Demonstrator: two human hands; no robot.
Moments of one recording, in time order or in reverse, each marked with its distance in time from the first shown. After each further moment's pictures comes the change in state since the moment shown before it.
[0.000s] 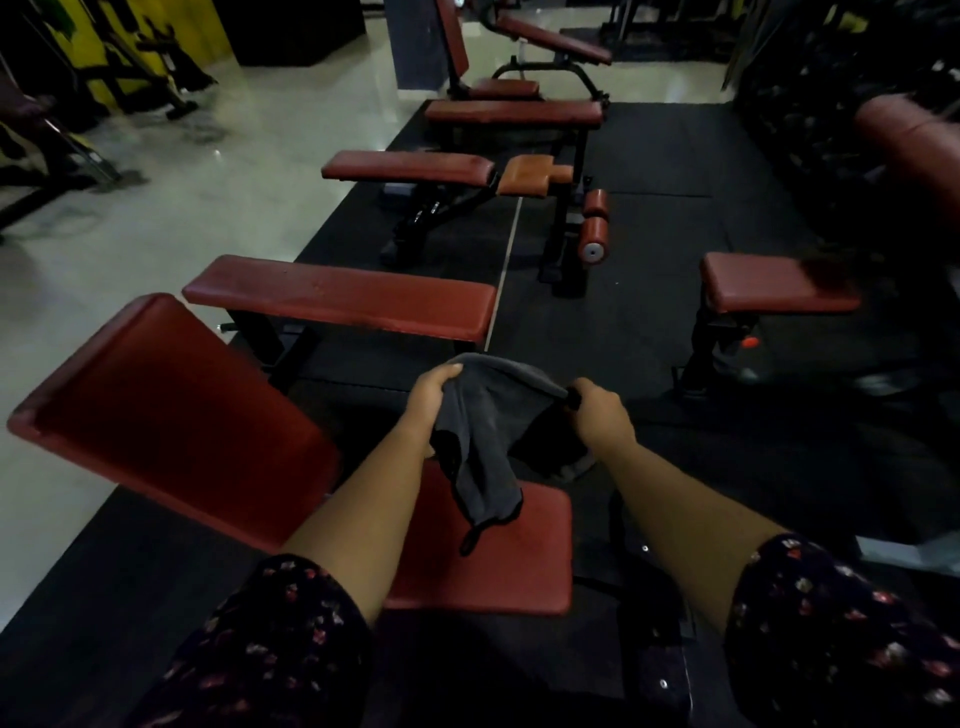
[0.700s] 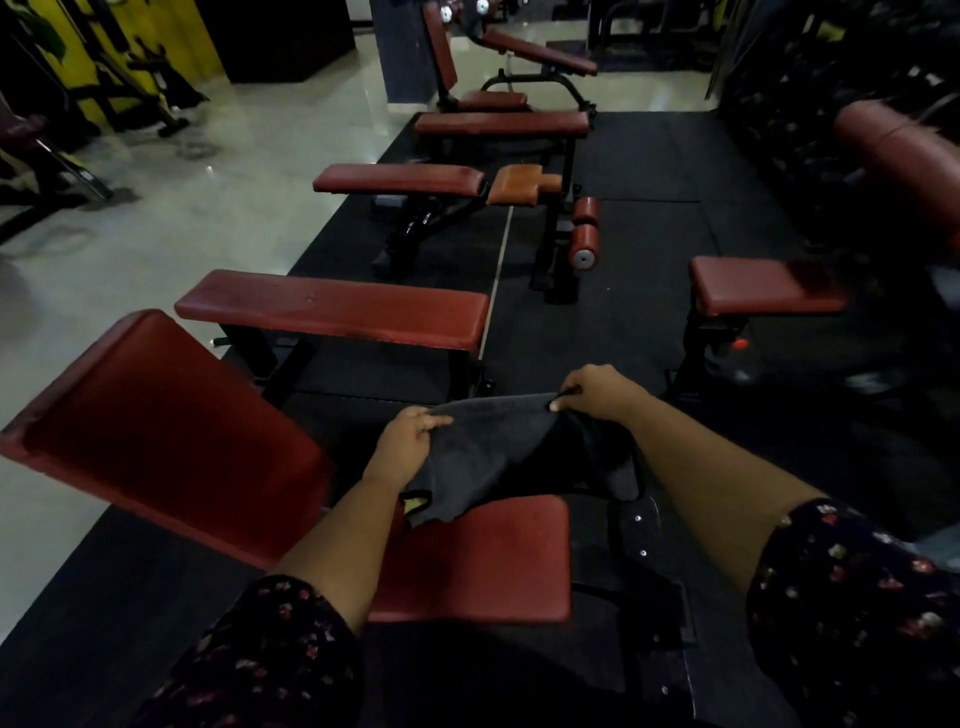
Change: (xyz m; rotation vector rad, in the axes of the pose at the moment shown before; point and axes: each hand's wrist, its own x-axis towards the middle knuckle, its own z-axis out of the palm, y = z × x) left_hand 0.023 -0.044 -0.057 0.998 -0.008 0.460; right_hand 0.036 0.005 -0.046 -0.133 -0.318 -0.156
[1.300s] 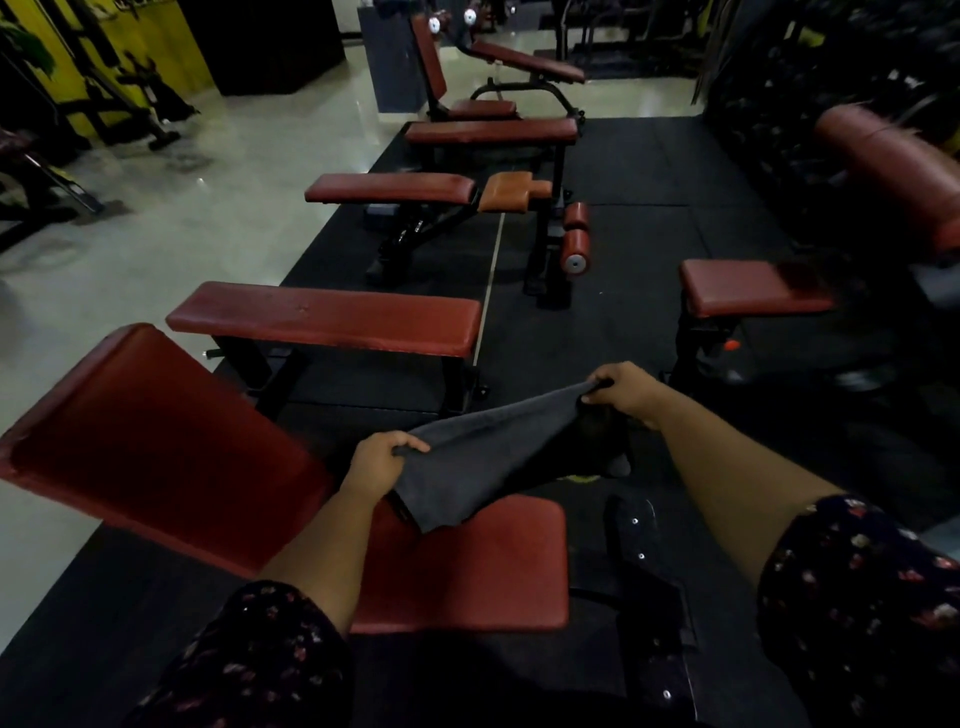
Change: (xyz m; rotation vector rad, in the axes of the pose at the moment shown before) left_hand -0.002 -0.022 -0.011 0.076 0.001 -0.109; right_hand -0.008 0.039 -0.011 0.445 0.144 0.103
